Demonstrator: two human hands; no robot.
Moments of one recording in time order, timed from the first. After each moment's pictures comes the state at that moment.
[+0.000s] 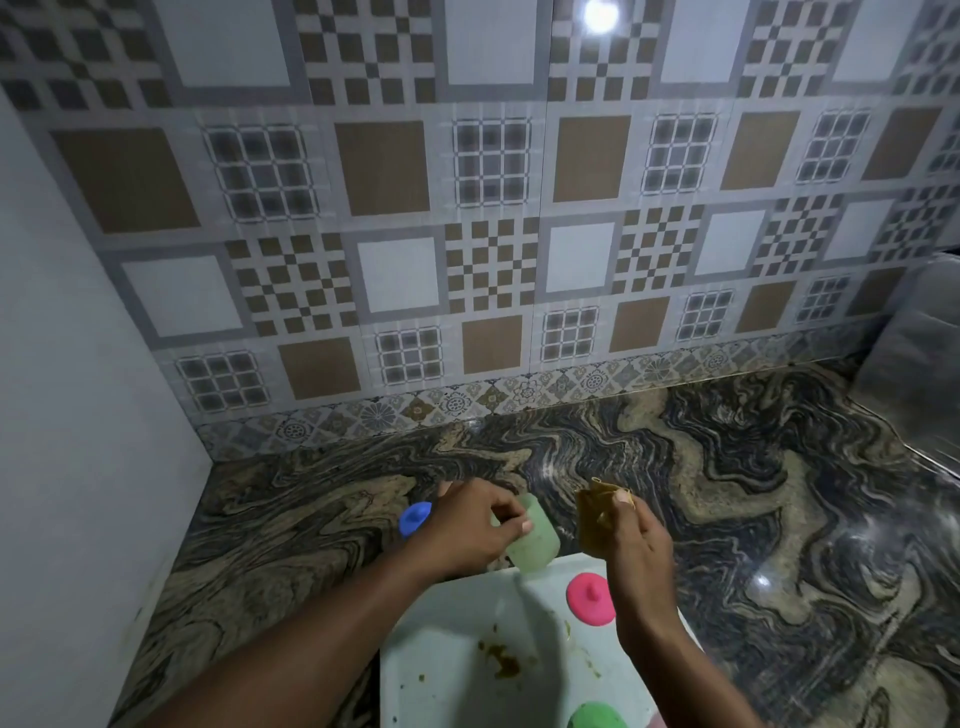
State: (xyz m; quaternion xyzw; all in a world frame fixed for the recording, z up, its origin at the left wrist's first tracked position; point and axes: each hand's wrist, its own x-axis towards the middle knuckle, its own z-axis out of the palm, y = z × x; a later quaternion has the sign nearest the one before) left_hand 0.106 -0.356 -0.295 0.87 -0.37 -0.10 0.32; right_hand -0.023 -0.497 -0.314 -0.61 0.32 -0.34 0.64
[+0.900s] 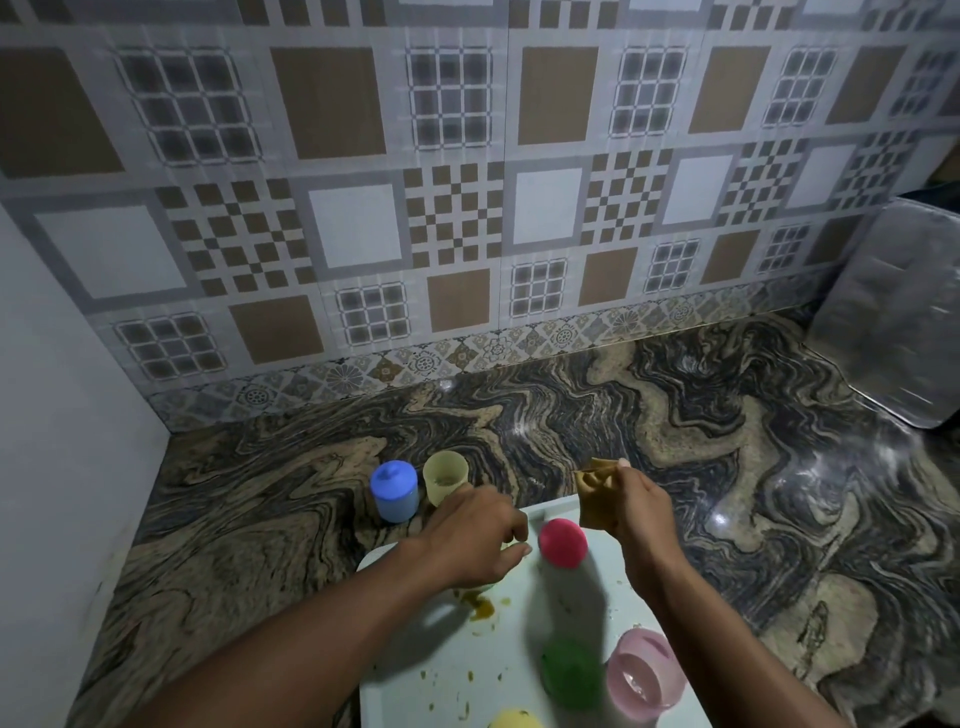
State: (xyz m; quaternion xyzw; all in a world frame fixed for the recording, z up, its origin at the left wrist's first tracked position) left_hand 0.065 -0.367 -0.330 0.83 -0.55 -0.05 0.09; right_hand -0.042 -0.540 -0.338 -0.55 0.40 -0.24 0.69
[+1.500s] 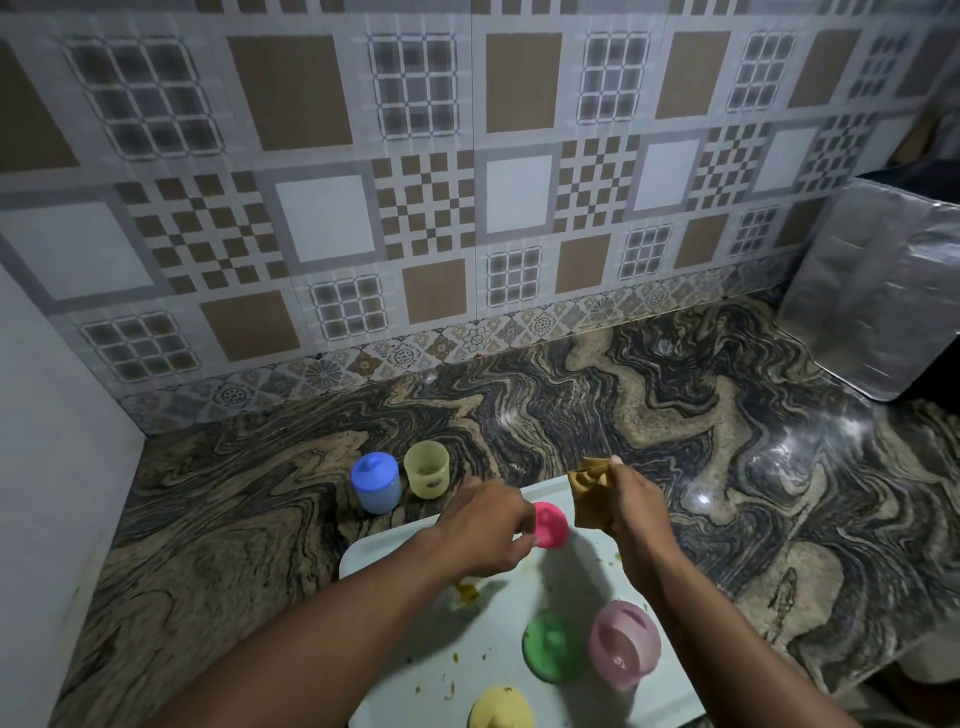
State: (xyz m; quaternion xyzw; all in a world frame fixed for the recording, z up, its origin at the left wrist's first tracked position) left_hand 0.048 -0.397 -0.346 0.83 -0.56 -0.04 0.08; right_hand -0.066 -0.544 -0.340 -0.52 0.41 -0.23 0.71
